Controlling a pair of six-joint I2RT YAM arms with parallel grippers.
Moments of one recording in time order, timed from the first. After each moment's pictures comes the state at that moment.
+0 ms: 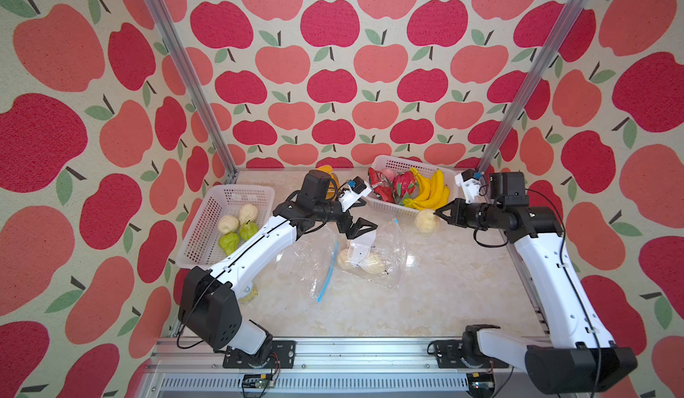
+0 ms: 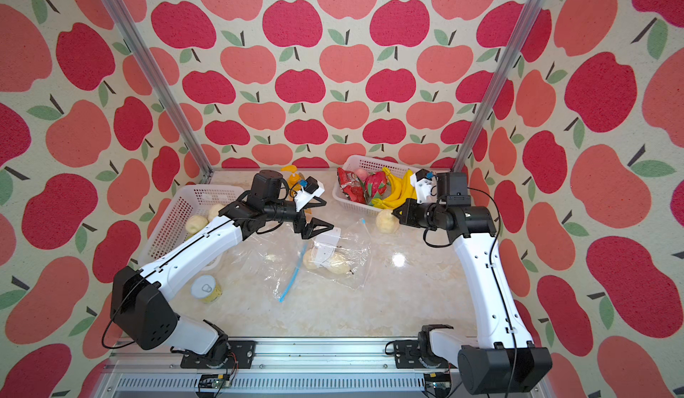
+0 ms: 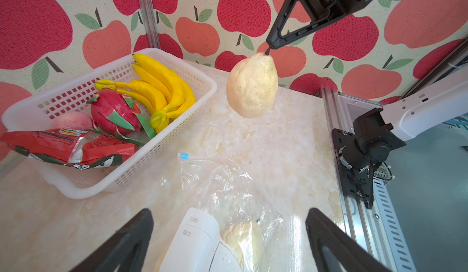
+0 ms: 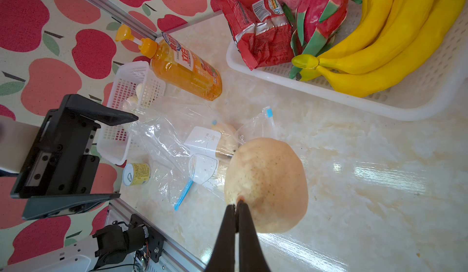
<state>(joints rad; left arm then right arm) -0.55 1.49 1.29 -0.34 0.76 0.31 0.14 1.21 1.40 -1.03 -0.55 0.22</state>
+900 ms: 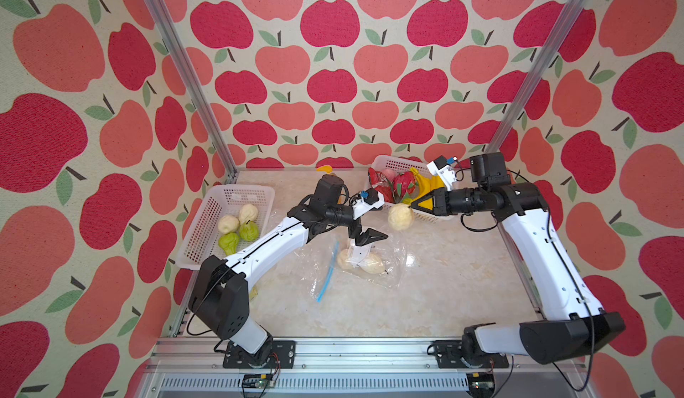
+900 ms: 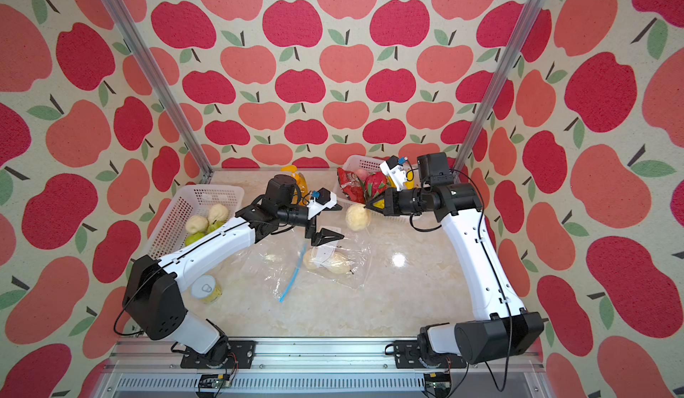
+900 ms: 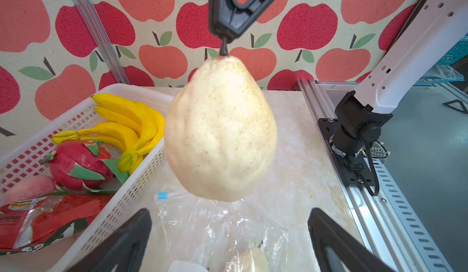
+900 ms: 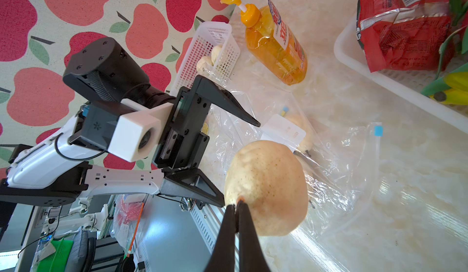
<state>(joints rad) -0.63 1.58 1.27 -0.20 0.84 0.42 0.28 1.37 1.60 -1.09 -0.83 0.15</state>
